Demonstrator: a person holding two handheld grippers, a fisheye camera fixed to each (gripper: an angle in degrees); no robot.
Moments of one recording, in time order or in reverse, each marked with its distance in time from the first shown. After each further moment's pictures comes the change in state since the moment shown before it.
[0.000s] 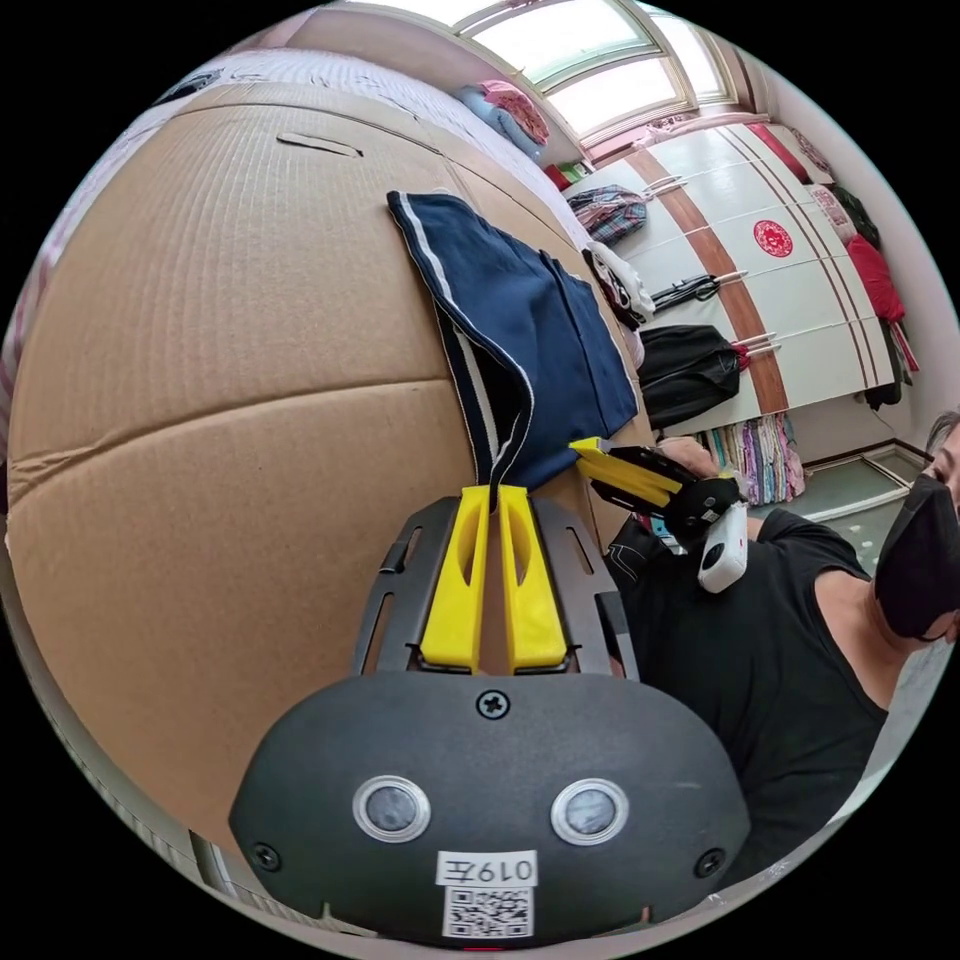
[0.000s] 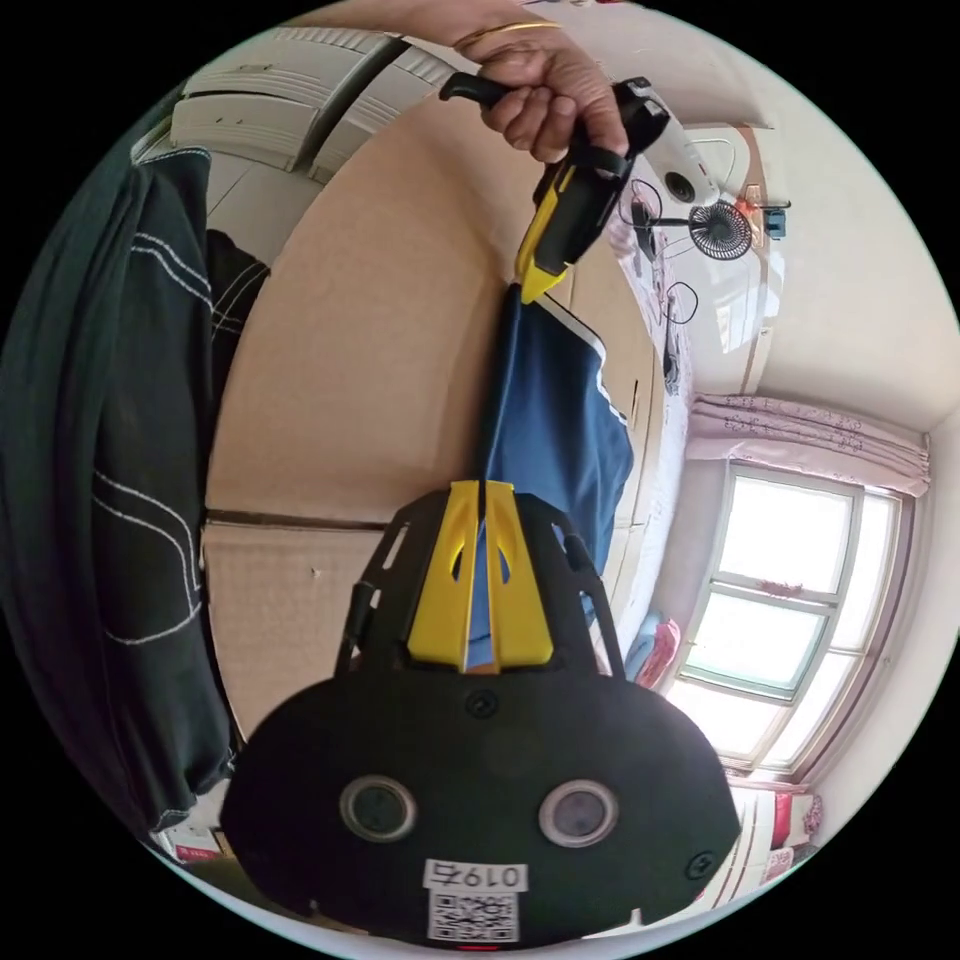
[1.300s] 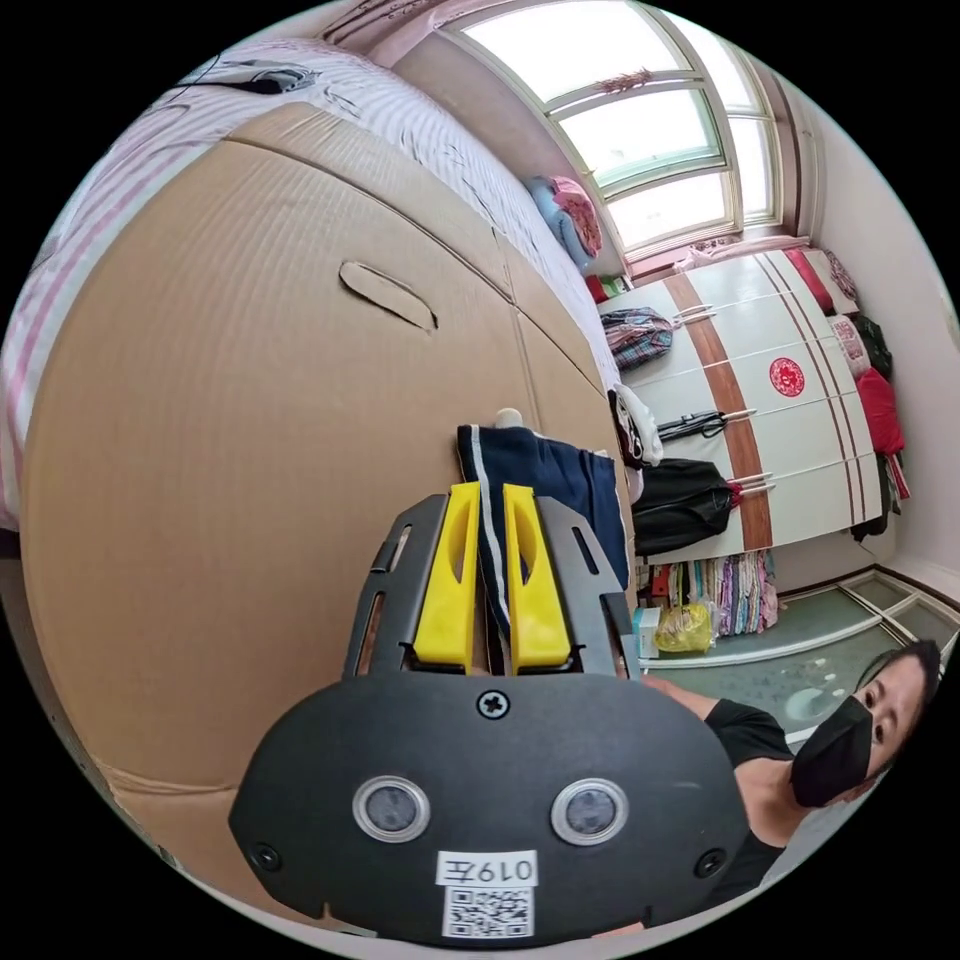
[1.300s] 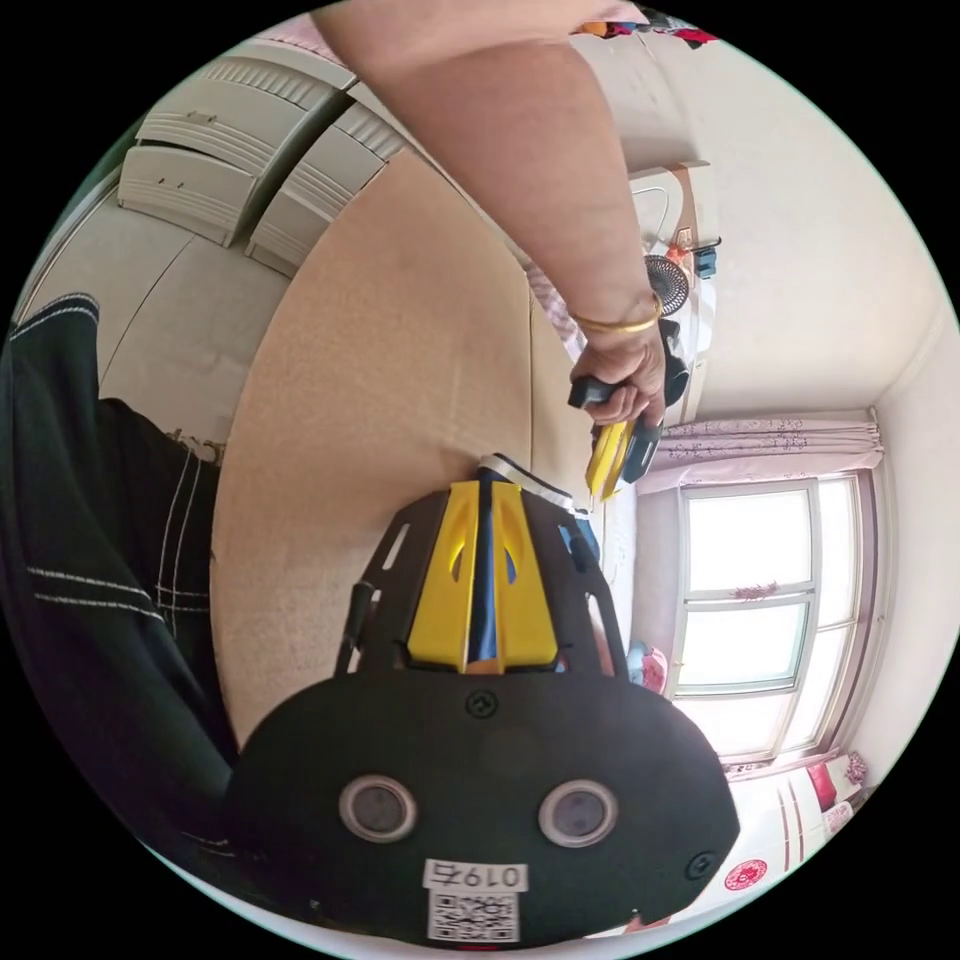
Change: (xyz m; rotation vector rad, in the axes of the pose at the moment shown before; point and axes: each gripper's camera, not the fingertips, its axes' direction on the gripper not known) left arm -0.110 -0.245 -0.007 0.260 0.055 -0.200; right arm -0.039 -0.144 -0.052 0.177 0.143 0.134
